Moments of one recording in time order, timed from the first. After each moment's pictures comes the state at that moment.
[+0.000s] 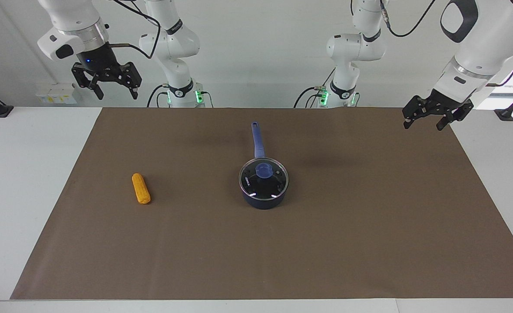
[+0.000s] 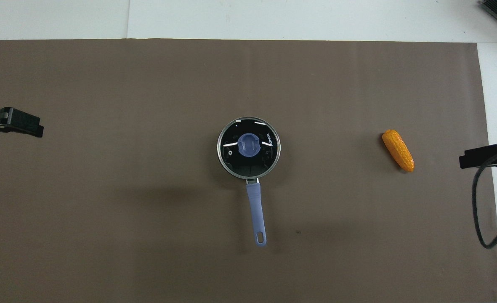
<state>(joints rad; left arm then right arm) -0.11 0.07 0.08 -1.49 -0.02 1.54 0.08 0.10 -0.11 -0.12 -1.60 -0.02 1.48 -0.02</state>
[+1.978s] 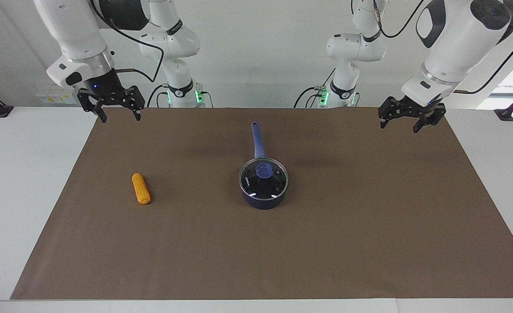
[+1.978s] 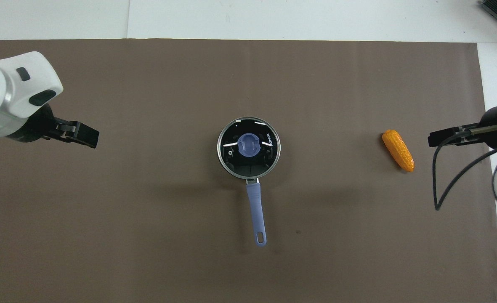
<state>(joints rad) -0.25 0.07 0.04 -1.58 -0.02 1.60 0.04 0.10 -0.01 -0.12 -1.75 -0.02 1.79 -0.11</state>
